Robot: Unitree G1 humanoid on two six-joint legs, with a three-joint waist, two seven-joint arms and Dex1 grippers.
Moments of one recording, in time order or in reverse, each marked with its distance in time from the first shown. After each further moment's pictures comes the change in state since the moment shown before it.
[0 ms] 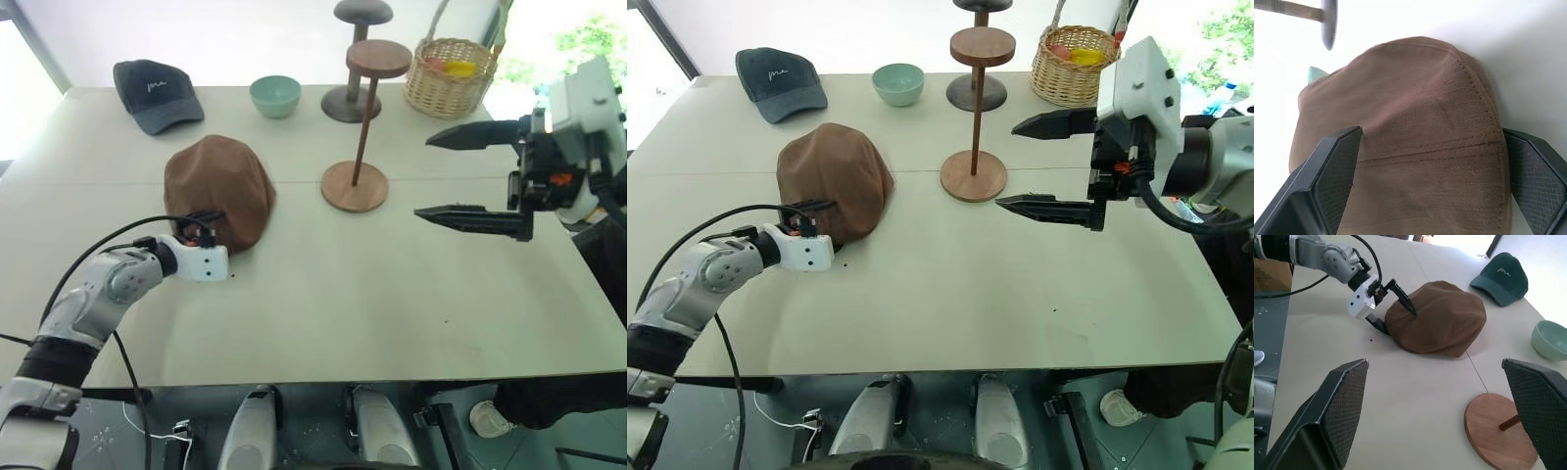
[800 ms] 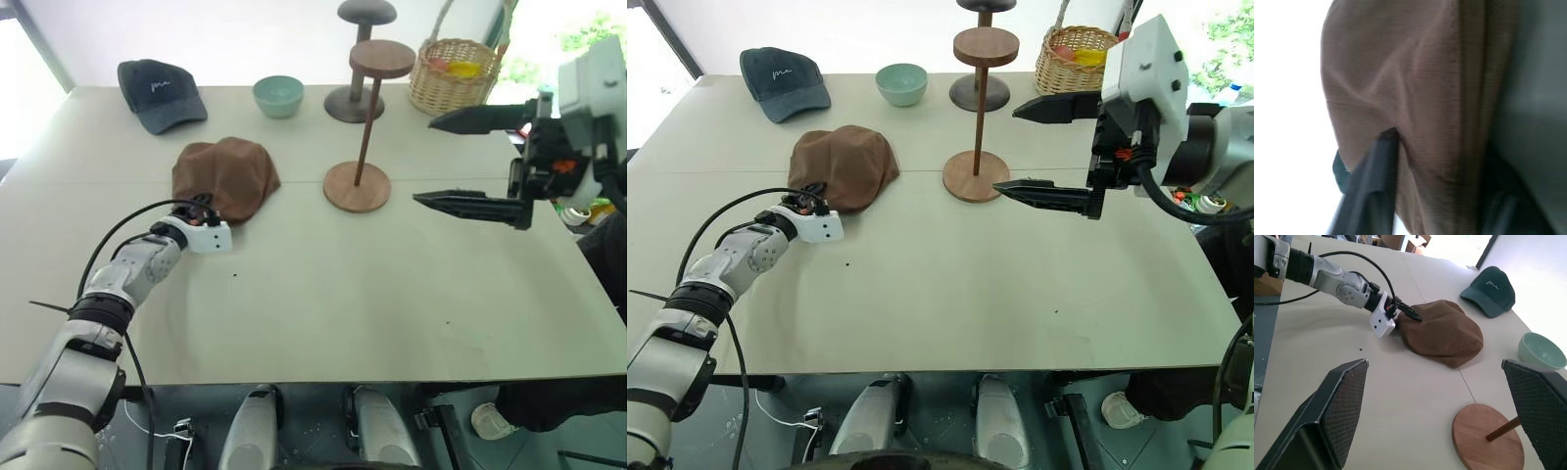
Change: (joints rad) left arm -0.299 -0.109 -0.153 0.523 0.233 0.031 0.436; right arm -0.028 0.003 0.008 0.013 0.017 -0.022 -0.048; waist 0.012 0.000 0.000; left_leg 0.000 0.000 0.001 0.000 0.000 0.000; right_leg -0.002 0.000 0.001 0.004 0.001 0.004
